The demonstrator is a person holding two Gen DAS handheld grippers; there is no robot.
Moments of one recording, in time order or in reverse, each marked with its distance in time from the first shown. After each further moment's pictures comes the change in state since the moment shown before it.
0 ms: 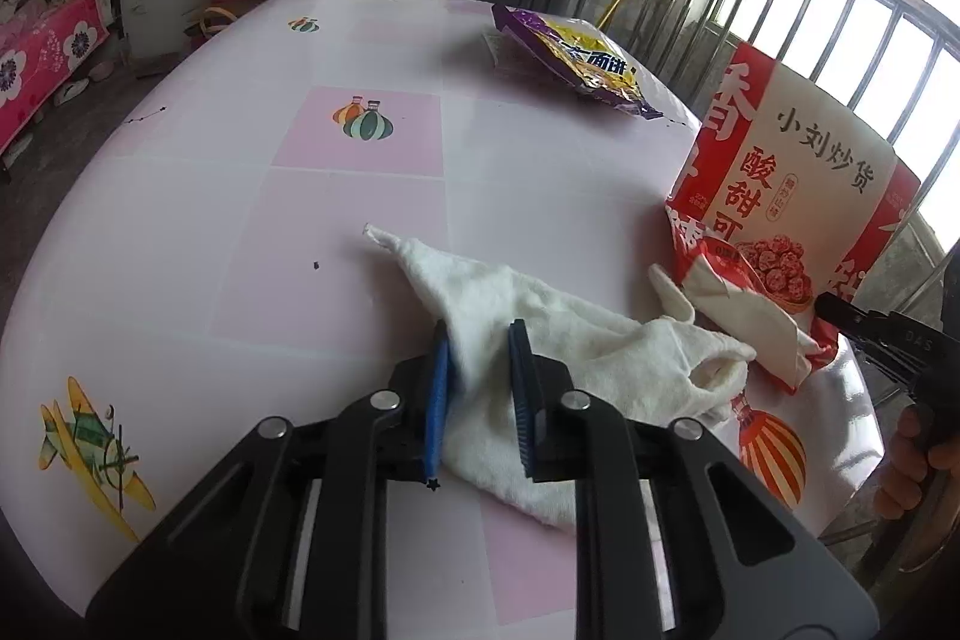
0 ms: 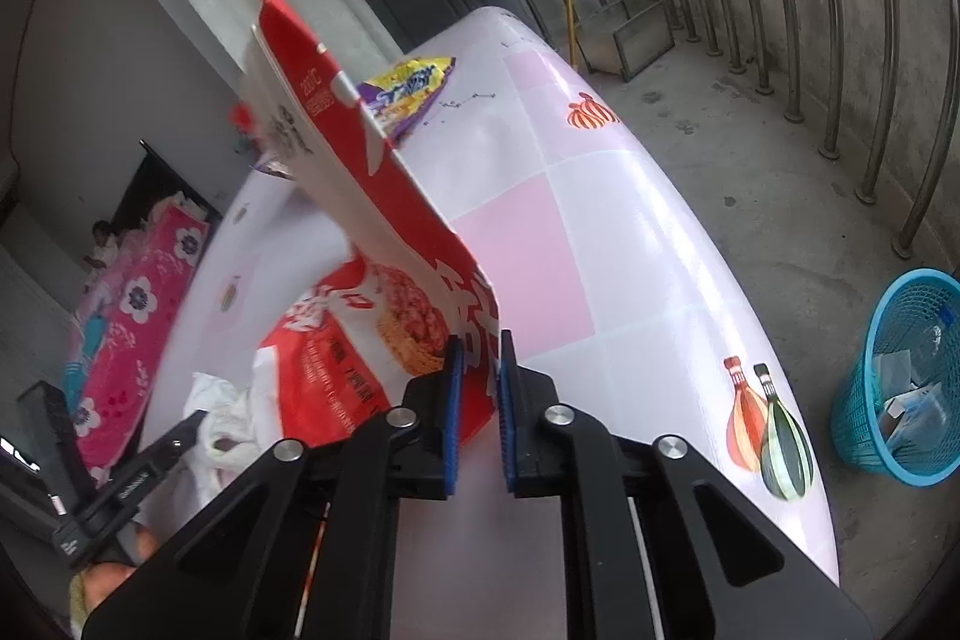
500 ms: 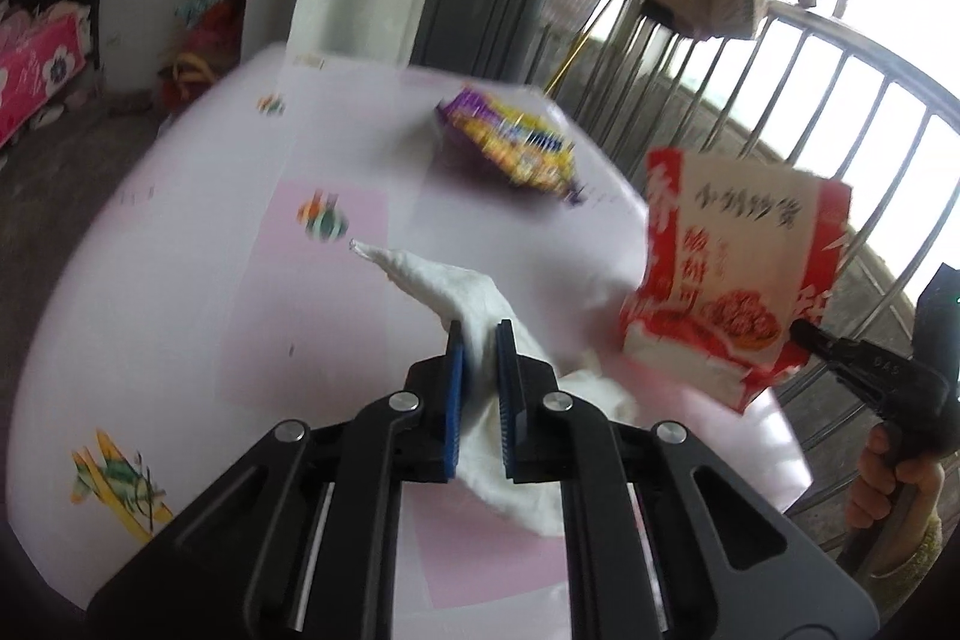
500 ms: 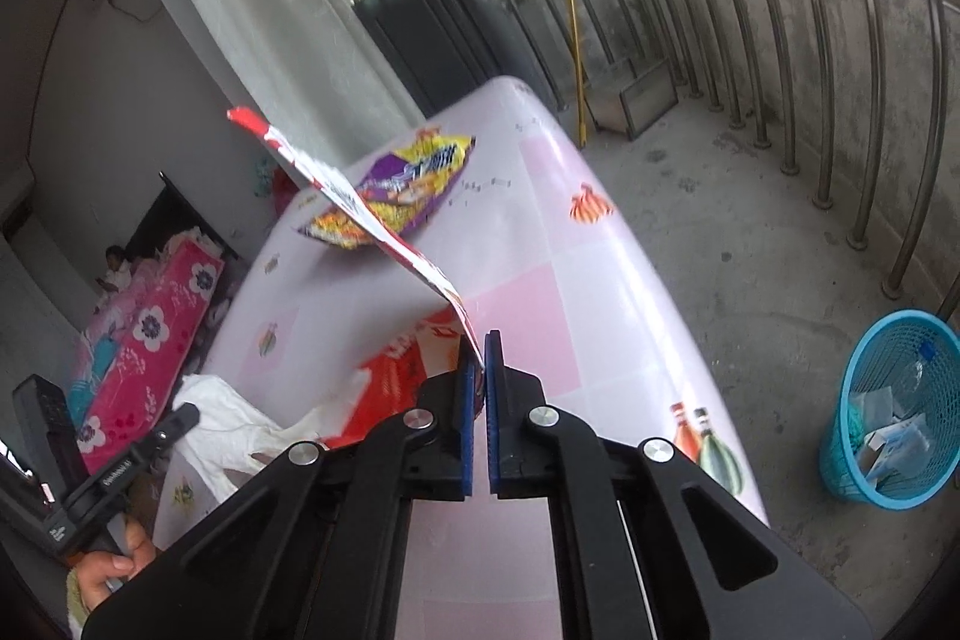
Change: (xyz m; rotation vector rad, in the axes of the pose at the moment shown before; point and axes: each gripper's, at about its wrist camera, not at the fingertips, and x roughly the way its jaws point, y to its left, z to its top) left arm -0.054 -0.023 0.030 0.027 -0.155 -0.106; right arm -0.056 0.005 0.015 -0.016 -0.139 0.018
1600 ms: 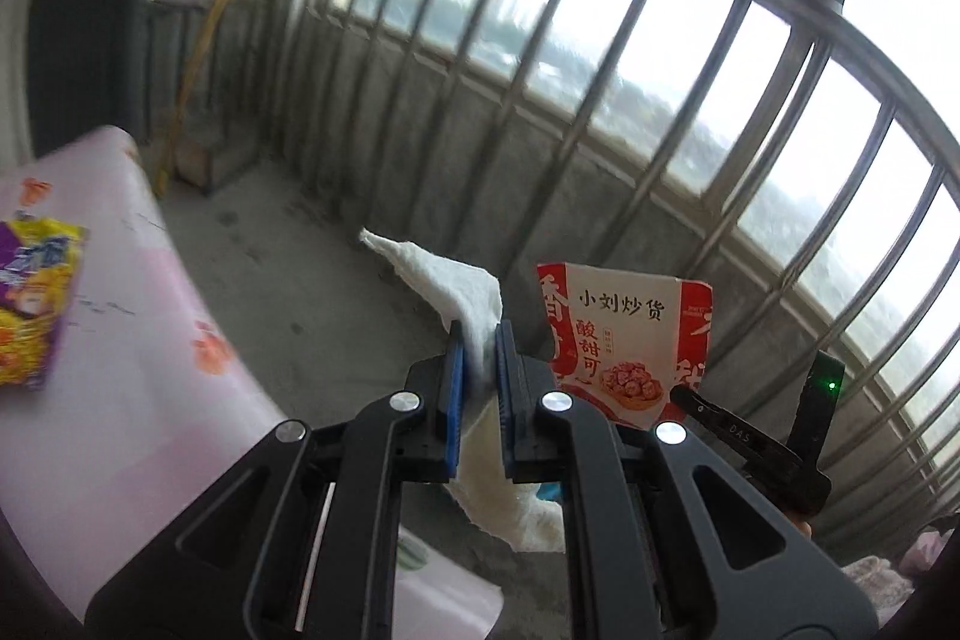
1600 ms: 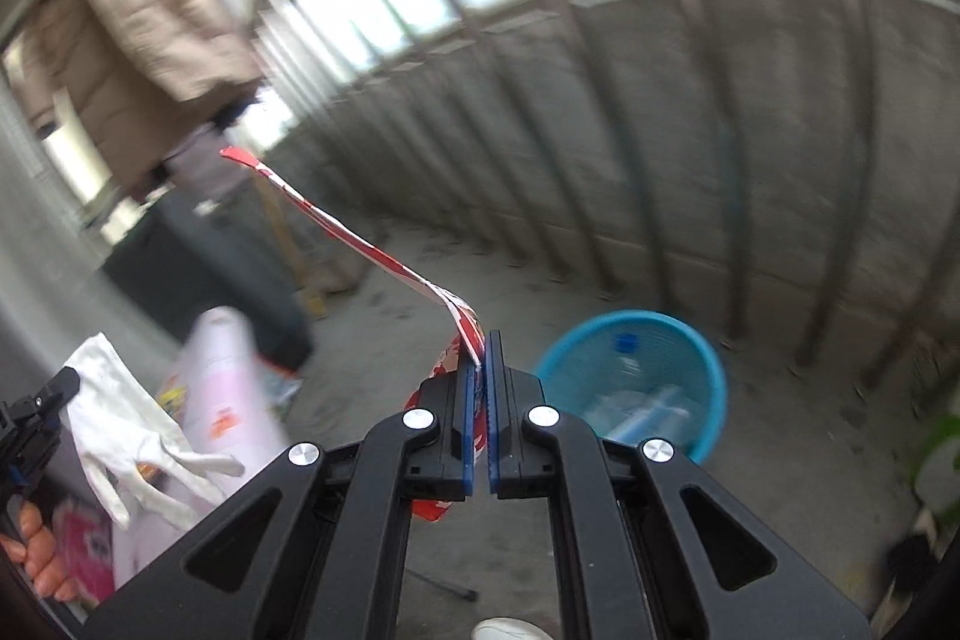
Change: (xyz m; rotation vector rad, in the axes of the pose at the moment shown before) left arm 0.116 -0.337 0.037 0.400 0.252 -0.618; right arm -0.176 -0.238 -0.031 0.515 -0.354 -0.532
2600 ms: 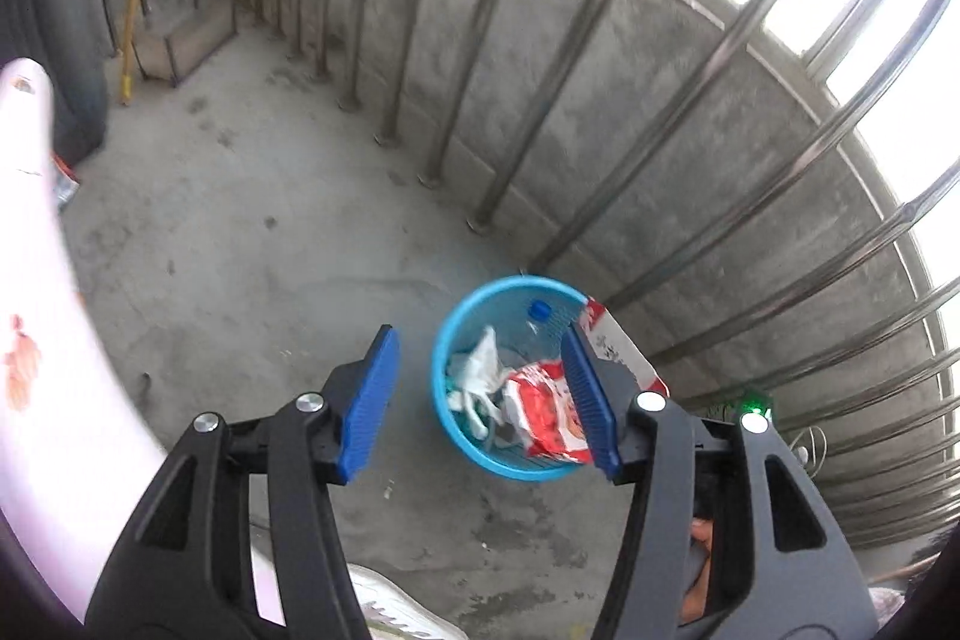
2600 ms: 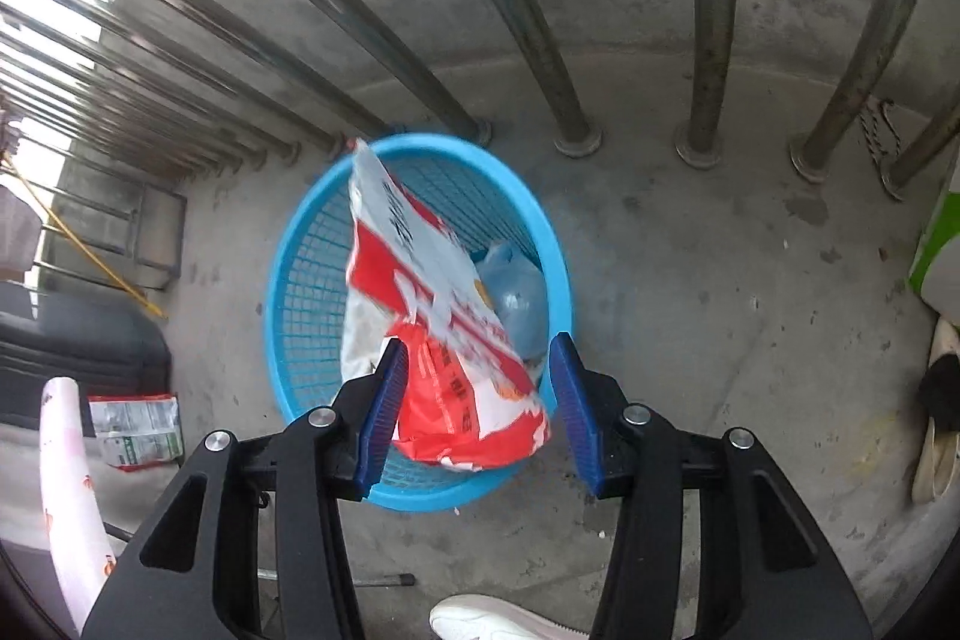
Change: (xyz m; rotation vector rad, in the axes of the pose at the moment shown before) left arm 0.210 -0.011 0.012 -0.002 0.321 0.111; right arm 0.177 -0.169 -0.057 0.358 0.296 -0.286
